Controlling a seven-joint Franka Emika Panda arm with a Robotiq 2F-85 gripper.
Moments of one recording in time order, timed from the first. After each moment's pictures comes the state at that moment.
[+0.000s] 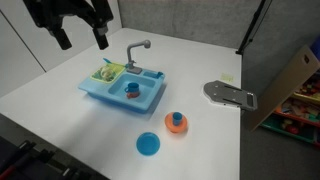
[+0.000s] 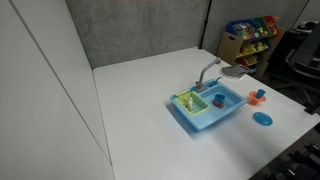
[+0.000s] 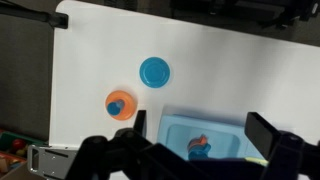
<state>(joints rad) -0.09 -0.40 -0.13 -2.46 -0.25 1.99 -0.24</state>
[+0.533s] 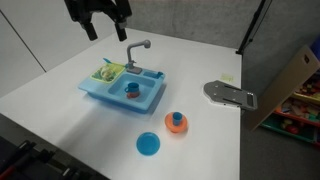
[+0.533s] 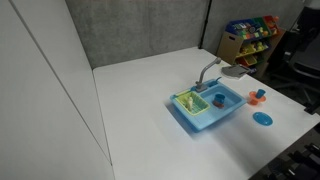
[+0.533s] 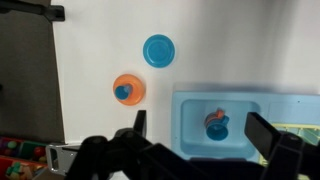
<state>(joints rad) -0.09 -0.20 -0.11 -2.29 -0.23 2.04 -0.07</state>
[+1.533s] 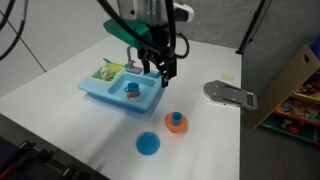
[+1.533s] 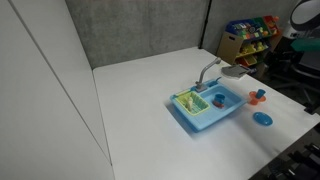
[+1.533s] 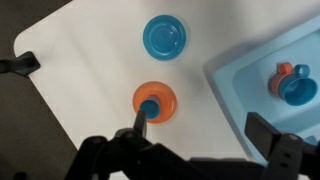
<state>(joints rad) -0.20 0.22 -0.21 -2.12 -0.04 2.26 0.14</state>
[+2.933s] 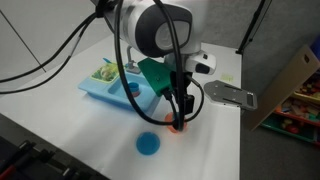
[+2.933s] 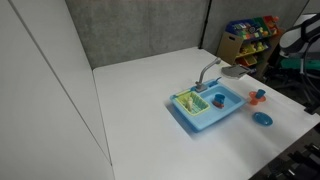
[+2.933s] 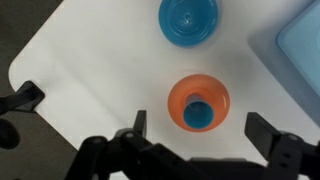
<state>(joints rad) -0.27 0.49 -0.27 -2.03 0.07 2.42 0.21</state>
